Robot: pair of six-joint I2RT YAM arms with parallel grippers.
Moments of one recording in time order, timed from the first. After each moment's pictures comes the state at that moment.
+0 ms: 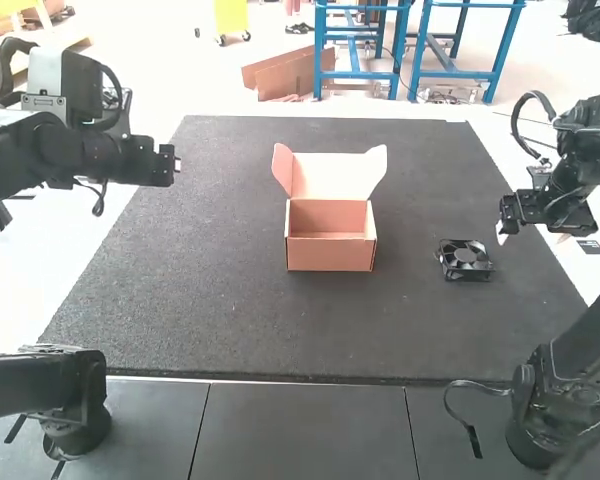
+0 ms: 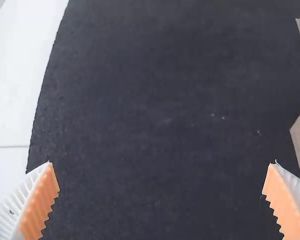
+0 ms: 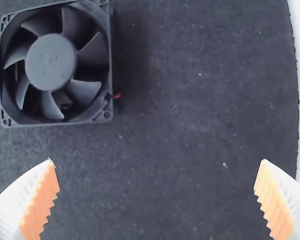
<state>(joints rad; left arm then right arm) -0.08 0.92 0.84 -0.49 -0.06 -0.01 -0.24 1.54 1.09 -0.83 -0.02 -0.26</state>
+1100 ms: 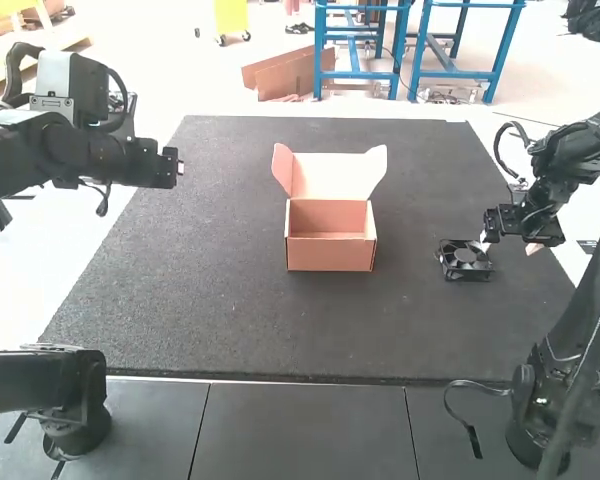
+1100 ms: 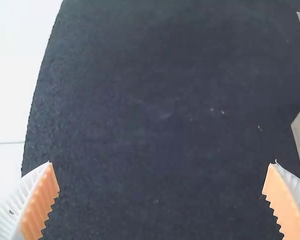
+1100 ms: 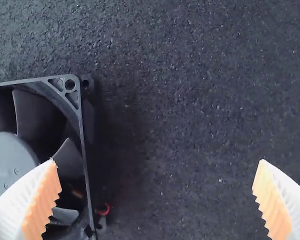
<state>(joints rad) -0.08 0.96 0.84 -0.48 -0.06 -0.01 -0.23 1.85 1.16 -0.60 -0.06 -0.25</state>
